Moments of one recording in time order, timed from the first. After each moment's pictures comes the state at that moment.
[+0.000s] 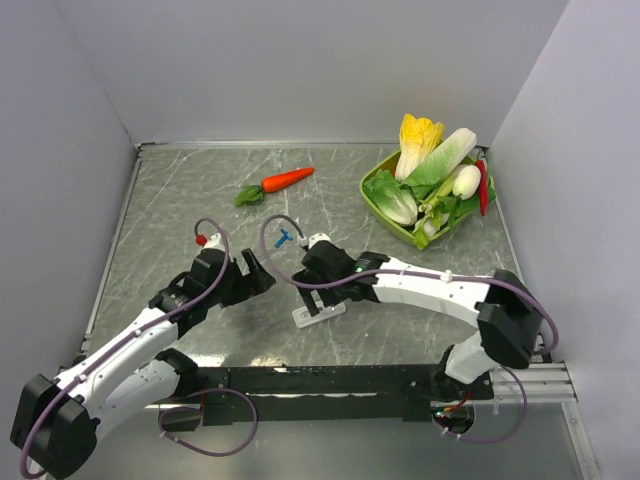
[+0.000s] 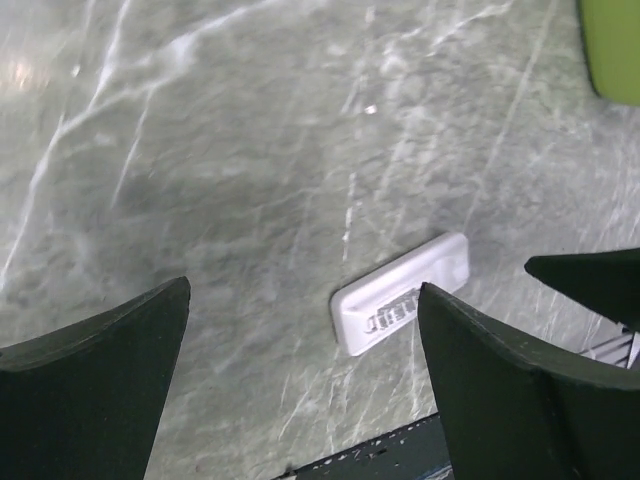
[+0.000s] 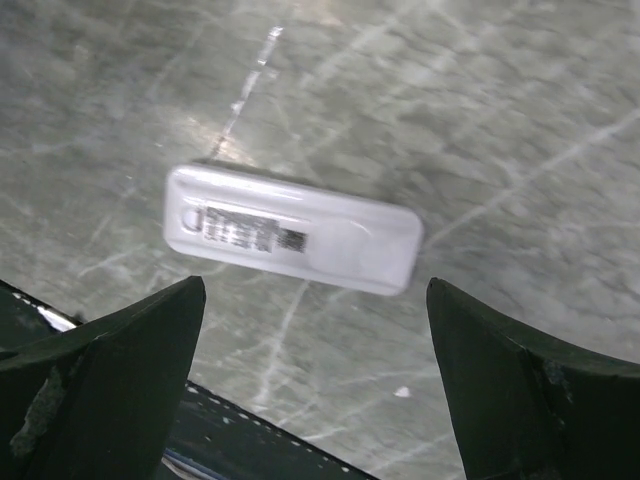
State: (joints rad) left arm -0.54 0.86 0.50 -0.31 -0.01 -0.86; right arm 1.01 1.49 1.04 -0.58 0.19 0.43
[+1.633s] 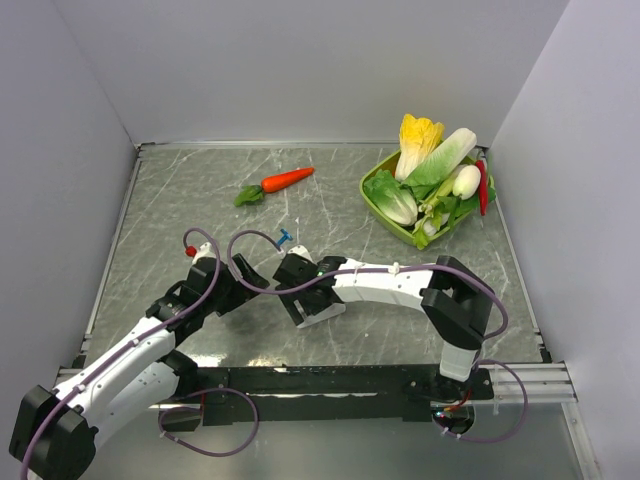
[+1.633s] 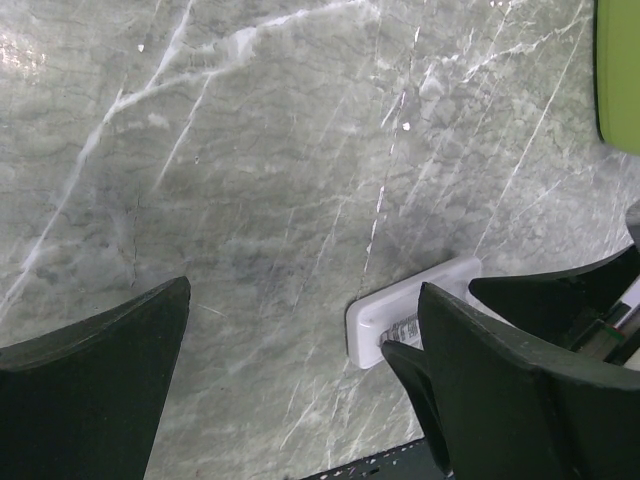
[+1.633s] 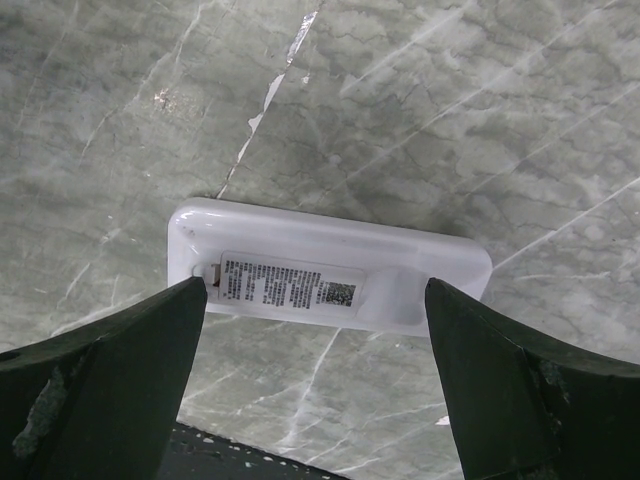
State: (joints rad) left arm -0.52 0.79 0.41 -0.31 -0.06 -0.97; right arm 1.10 1.78 1.20 -0.66 0.26 0.50
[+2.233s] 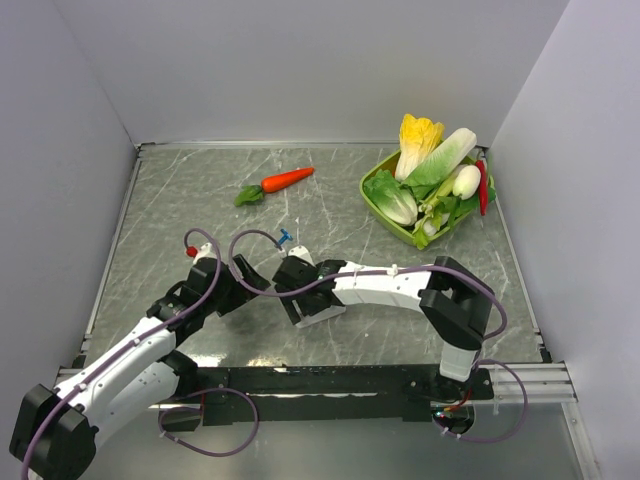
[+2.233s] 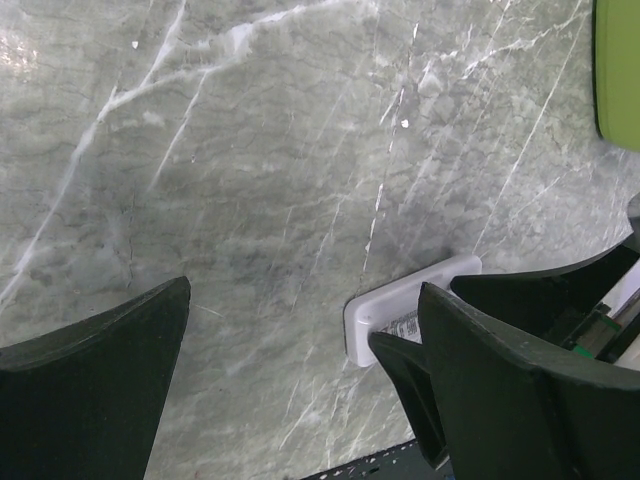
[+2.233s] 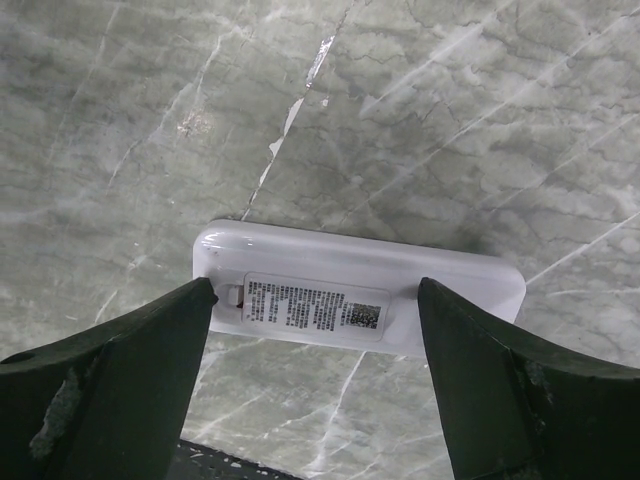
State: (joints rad) left arm -0.51 0.80 0.40 -0.30 -0.05 -0.97; right arm 1.10 1.80 1.18 -0.60 0.27 0.56
